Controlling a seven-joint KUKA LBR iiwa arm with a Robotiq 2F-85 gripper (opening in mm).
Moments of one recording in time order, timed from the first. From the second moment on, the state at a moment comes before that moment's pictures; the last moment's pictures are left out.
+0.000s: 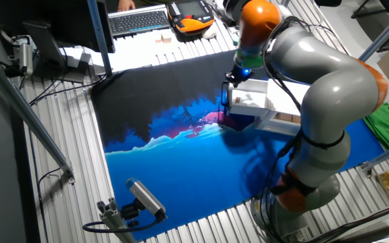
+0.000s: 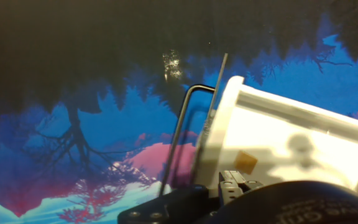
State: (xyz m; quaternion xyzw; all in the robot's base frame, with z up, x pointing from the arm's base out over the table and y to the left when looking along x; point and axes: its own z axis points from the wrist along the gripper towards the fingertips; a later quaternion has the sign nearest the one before) arm 0.526 0.034 0.245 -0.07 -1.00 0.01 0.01
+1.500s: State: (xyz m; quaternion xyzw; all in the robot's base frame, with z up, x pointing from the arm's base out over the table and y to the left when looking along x) arm 0.548 0.086 0.236 -0.13 -0.99 0.04 0.01
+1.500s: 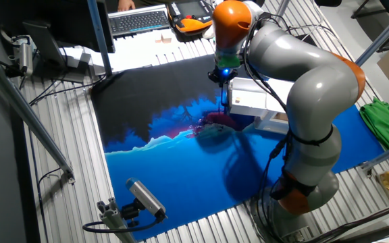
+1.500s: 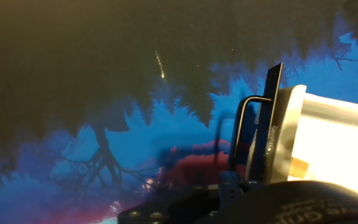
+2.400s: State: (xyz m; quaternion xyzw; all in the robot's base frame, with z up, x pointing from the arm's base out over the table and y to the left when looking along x) arm 0.554 0.084 0.231 -0.18 -0.98 0.03 0.01
